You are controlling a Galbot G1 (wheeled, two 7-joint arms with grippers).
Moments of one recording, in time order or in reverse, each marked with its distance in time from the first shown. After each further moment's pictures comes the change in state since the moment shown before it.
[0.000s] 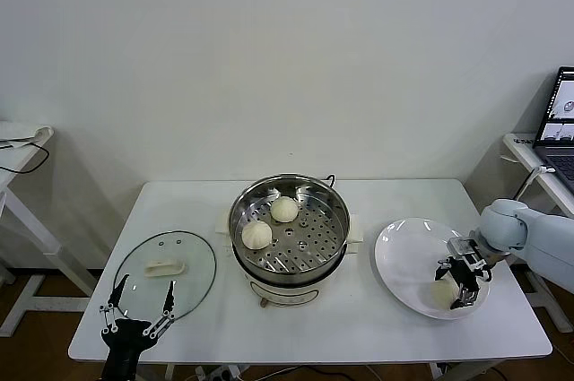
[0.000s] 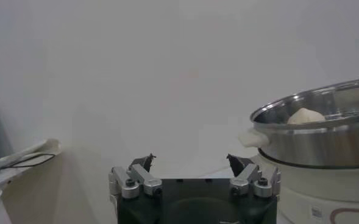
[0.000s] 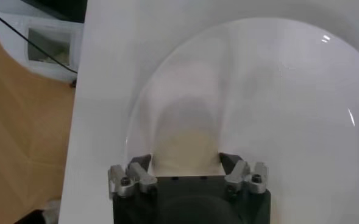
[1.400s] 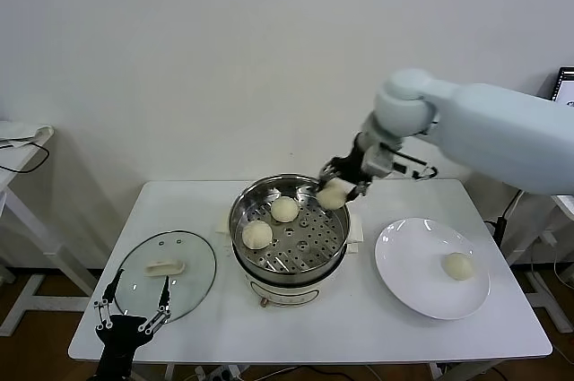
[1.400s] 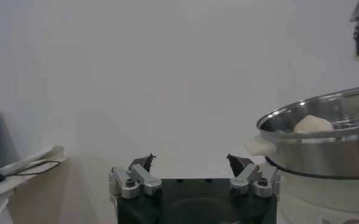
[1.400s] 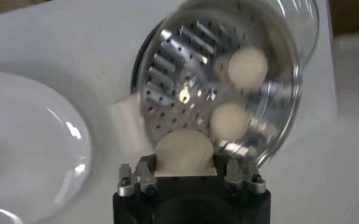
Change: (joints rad) left arm -0.002 0.006 -0.015 -0.018 -0.006 0.000 -0.002; right arm 0.472 0.442 -0.025 0.275 -0.236 0.642 0.005
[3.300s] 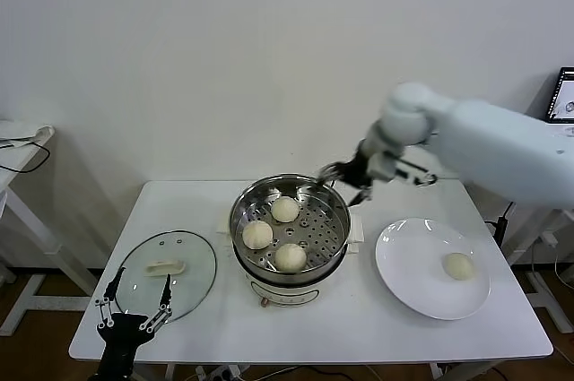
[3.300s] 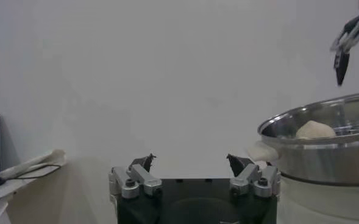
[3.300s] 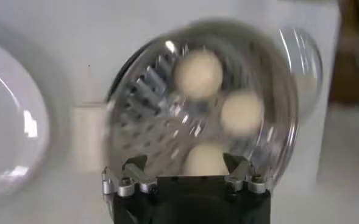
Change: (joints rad) left arm -0.005 0.005 0.011 -0.001 -0.003 -0.014 -0.004; right arm -0.131 -0.226 0.140 -0.272 0.180 -0.259 -0.085
